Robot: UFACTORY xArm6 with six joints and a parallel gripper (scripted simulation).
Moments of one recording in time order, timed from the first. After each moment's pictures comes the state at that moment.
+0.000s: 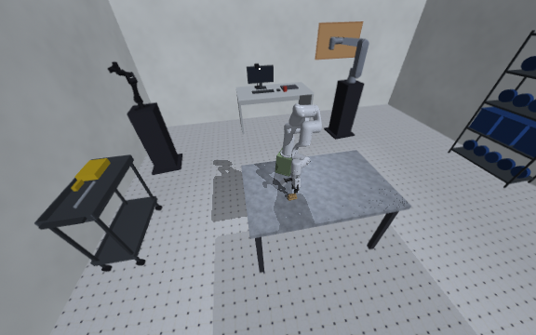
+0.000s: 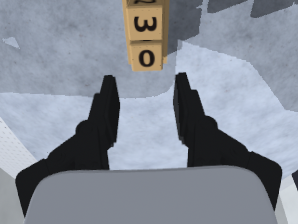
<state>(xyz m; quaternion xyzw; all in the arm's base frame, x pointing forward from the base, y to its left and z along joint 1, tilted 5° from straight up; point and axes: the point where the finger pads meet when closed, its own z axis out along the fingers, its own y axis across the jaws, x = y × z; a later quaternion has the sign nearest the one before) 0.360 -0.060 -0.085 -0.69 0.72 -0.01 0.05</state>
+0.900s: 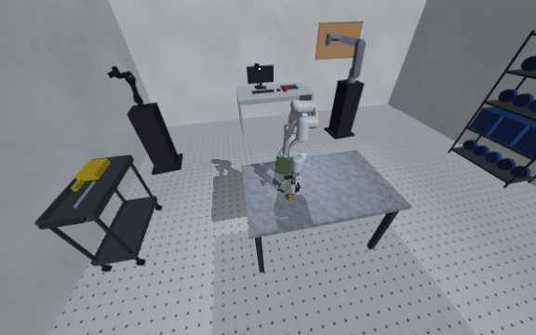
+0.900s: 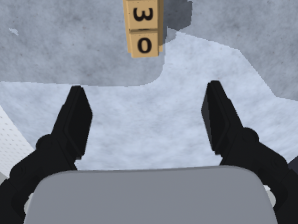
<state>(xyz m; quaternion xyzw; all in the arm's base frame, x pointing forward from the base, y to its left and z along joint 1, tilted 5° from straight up) 0.358 -0.061 -0.058 -0.69 0.72 0.00 0.04</state>
